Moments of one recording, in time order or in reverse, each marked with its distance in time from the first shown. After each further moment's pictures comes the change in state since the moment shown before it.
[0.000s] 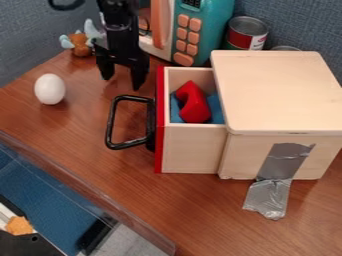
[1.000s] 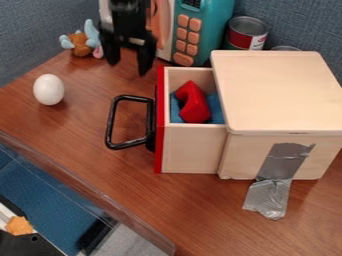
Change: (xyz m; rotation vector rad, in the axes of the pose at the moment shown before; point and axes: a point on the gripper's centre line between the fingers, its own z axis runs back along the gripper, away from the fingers) arm 0.006 -0.015 0.050 -0.043 -0.003 -0.025
